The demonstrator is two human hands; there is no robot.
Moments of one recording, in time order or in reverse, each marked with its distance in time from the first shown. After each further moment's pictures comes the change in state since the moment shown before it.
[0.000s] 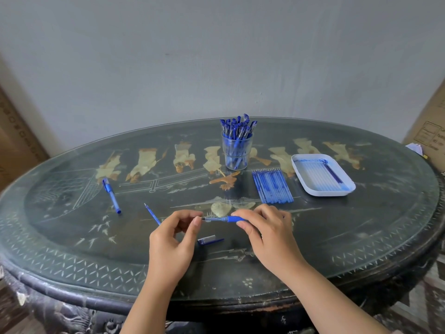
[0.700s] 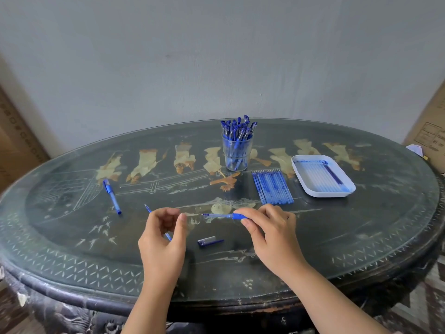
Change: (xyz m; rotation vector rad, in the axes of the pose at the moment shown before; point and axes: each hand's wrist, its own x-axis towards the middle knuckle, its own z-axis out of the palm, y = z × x) left_hand 0.000 0.006 -0.002 -0.014 0.256 -0.090; right_hand 0.000 0.000 -0.002 0.011 0.034 0.065
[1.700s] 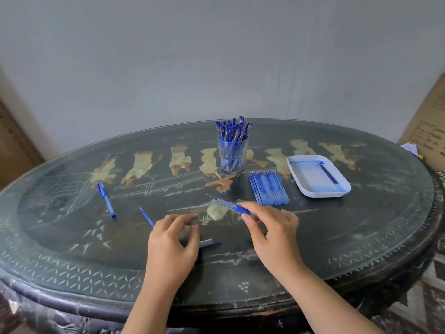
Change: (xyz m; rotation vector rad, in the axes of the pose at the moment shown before) left_hand 0.003 -0.016 0.008 0.398 -0.226 0.300; right_hand 0.004 -0.008 -0.008 0.123 0.064 0.145
